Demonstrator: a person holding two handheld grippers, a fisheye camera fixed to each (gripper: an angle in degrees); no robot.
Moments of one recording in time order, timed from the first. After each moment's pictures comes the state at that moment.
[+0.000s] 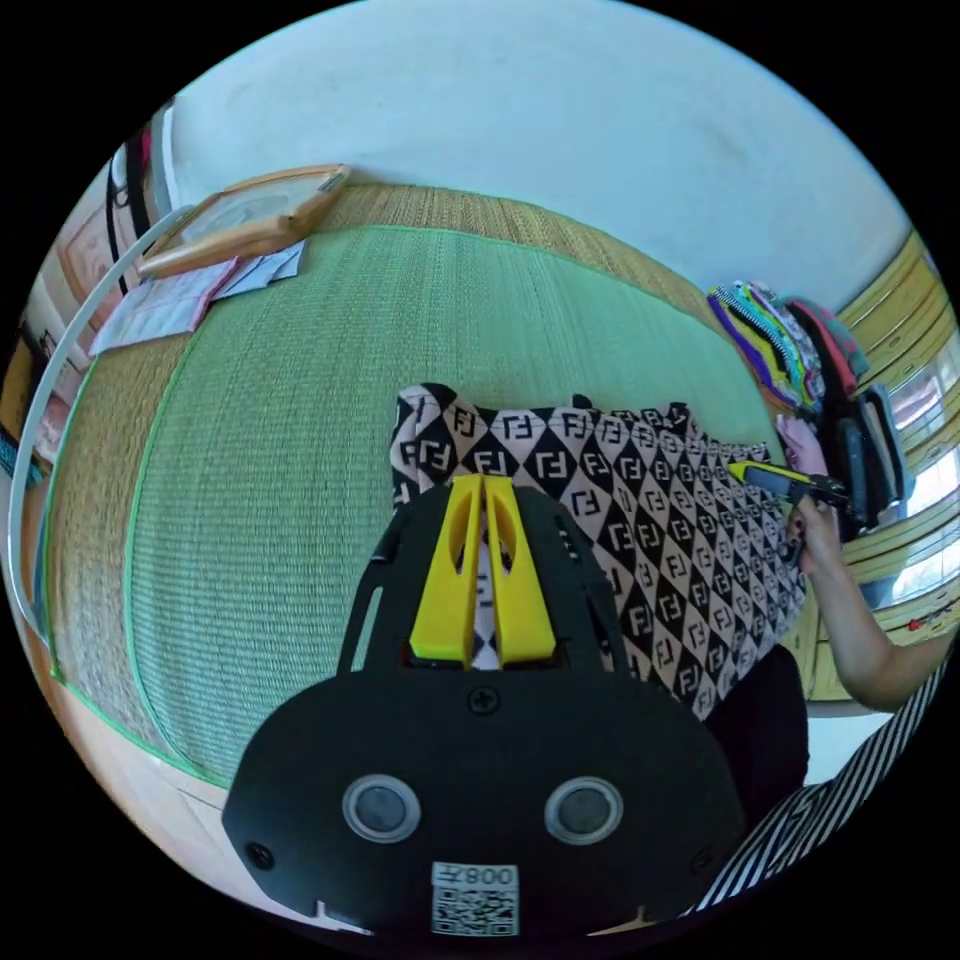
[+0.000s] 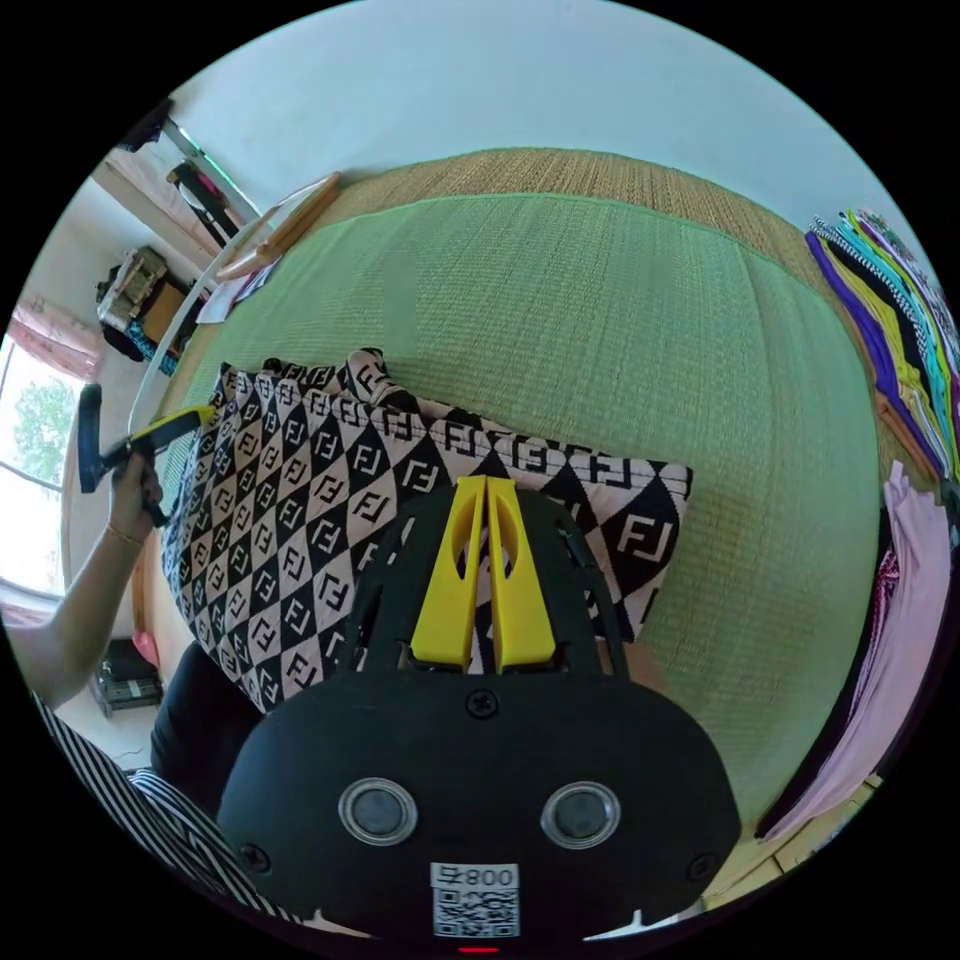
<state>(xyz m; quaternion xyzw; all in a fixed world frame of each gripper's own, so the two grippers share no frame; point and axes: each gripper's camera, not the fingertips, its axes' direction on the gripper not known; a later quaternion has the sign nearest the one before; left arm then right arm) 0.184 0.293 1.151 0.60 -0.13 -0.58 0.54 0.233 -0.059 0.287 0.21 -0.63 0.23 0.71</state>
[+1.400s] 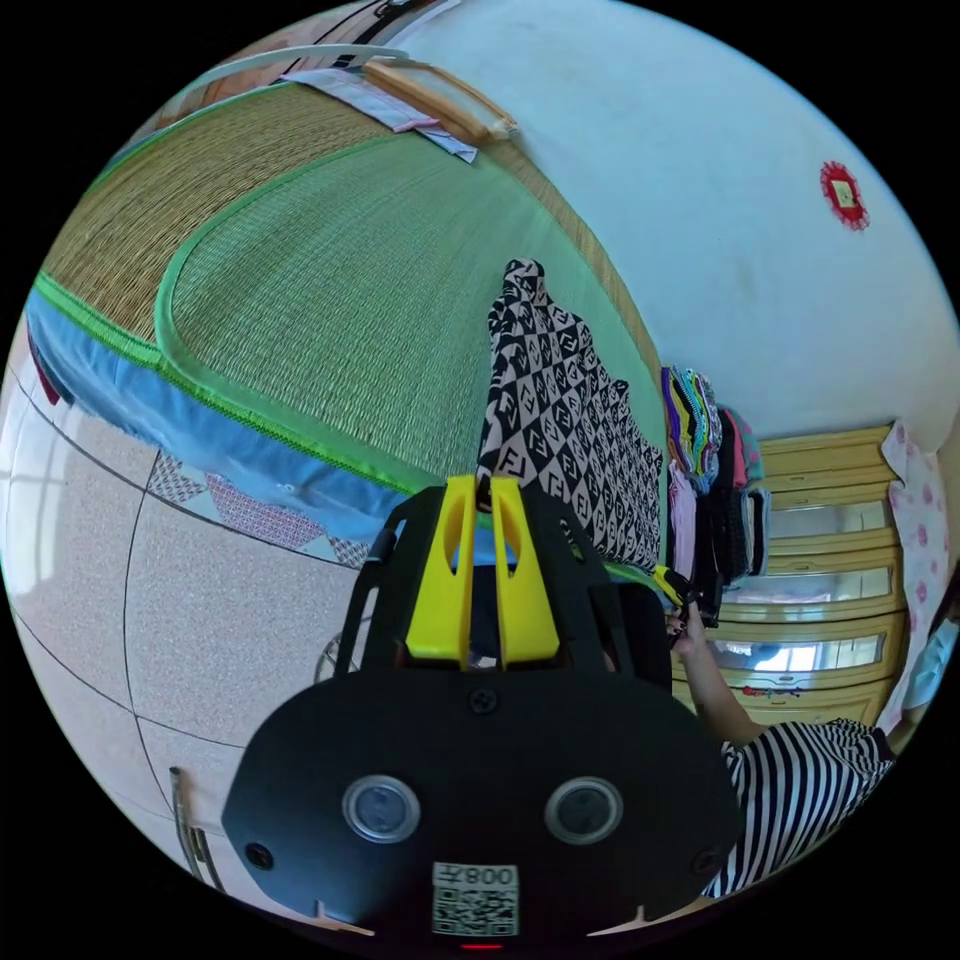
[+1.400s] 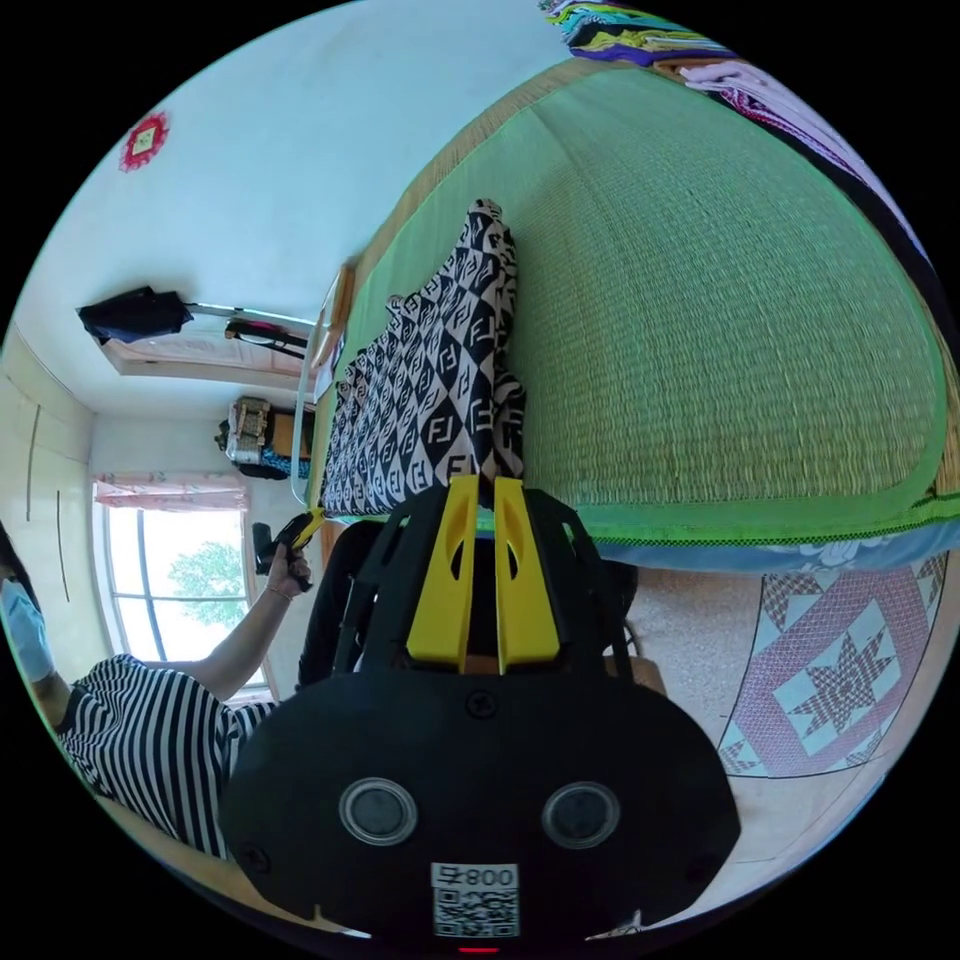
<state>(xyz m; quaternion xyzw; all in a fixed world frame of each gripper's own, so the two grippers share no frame) 0.325 0.336 1.422 0.71 0.11 -0.55 0.43 0.093 0.312 0.462 0.15 -0.82 0.32 0.45</state>
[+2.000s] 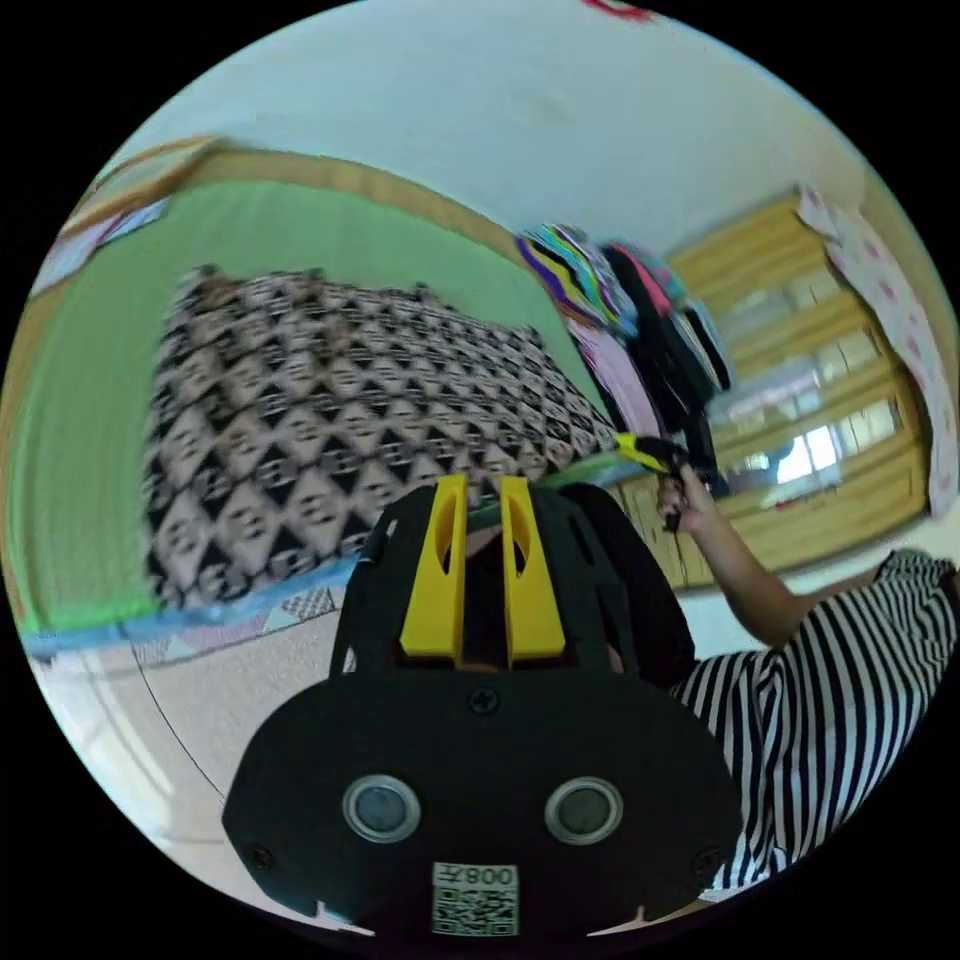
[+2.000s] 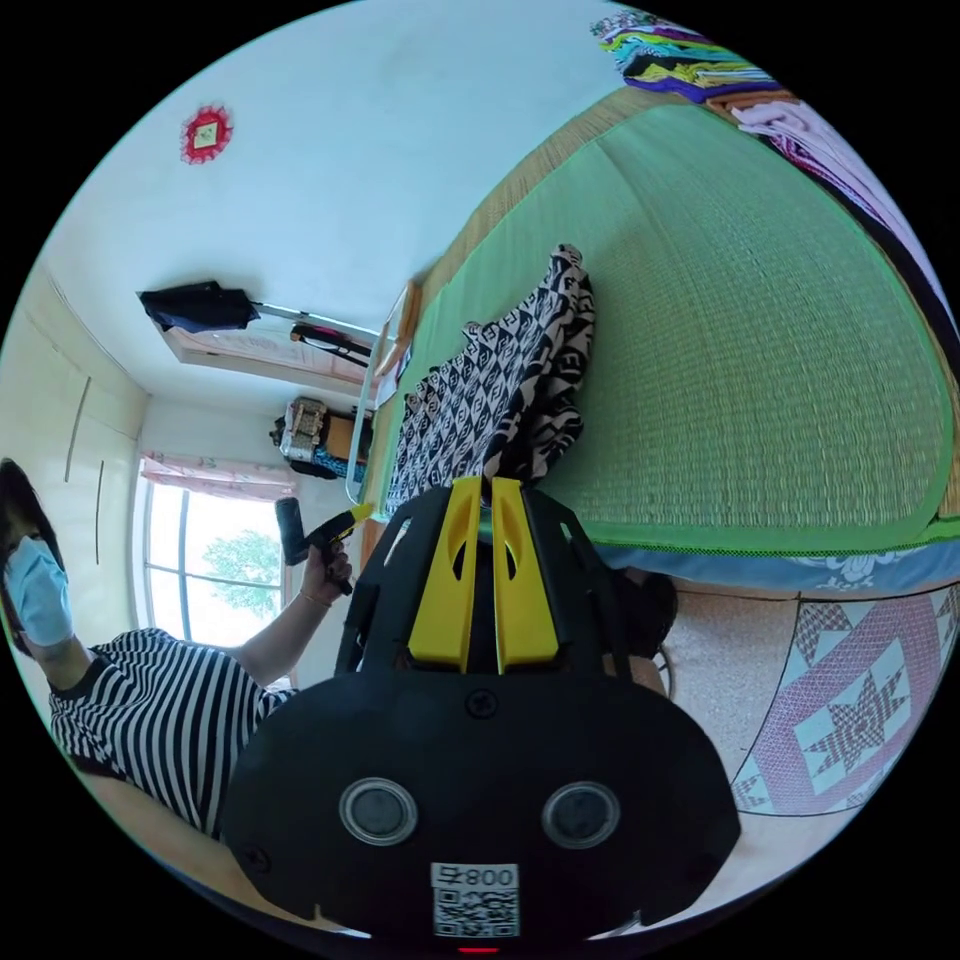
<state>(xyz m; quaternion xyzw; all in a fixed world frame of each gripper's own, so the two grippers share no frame) 0.273 0.047 1.398 0.68 -0.03 -0.38 0.63 0.099 0.360 0.440 0.22 -0.83 0.31 0.40</state>
